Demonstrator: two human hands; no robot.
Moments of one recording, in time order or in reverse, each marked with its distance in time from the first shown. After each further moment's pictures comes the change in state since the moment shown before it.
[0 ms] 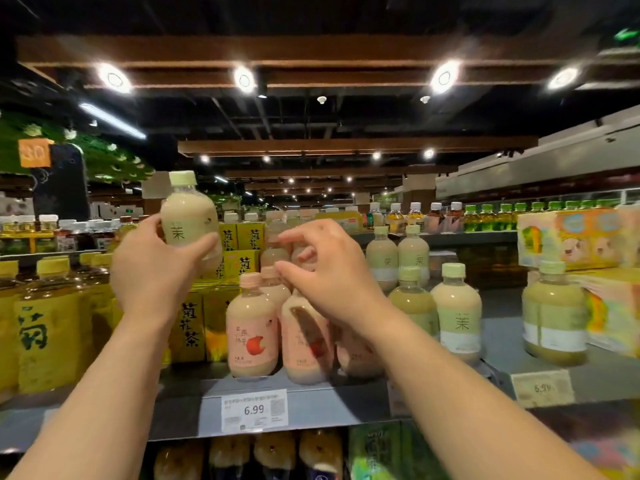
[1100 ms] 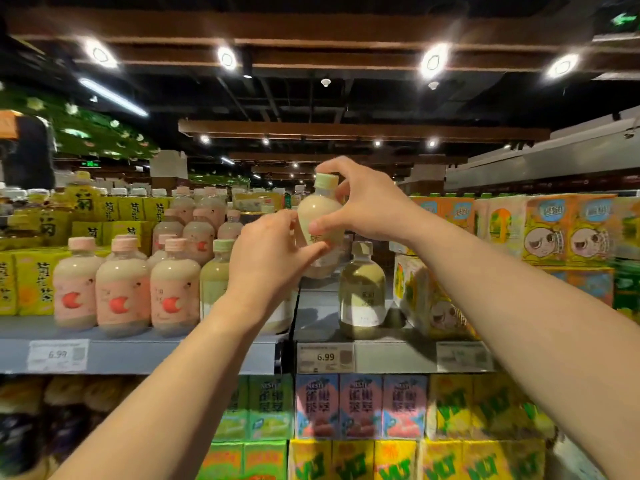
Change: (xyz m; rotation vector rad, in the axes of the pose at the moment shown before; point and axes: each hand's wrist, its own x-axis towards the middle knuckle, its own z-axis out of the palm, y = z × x) left_hand -0.218 0.288 0.120 -0.013 -0.308 0.392; right_hand -0.042 0.168 -0.277 -0.120 -0.220 0.014
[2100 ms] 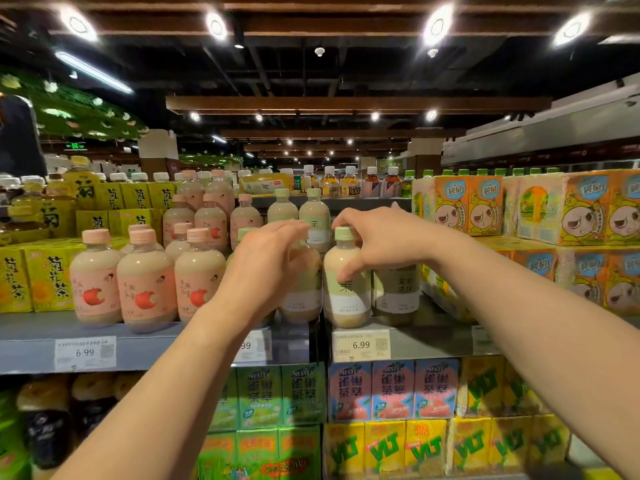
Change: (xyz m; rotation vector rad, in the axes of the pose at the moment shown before) left_hand -0.009 -0.067 -0.007 0.031 -0.139 0.169; right_hand 0.002 0.008 0.049 -0.446 -0.403 0.090
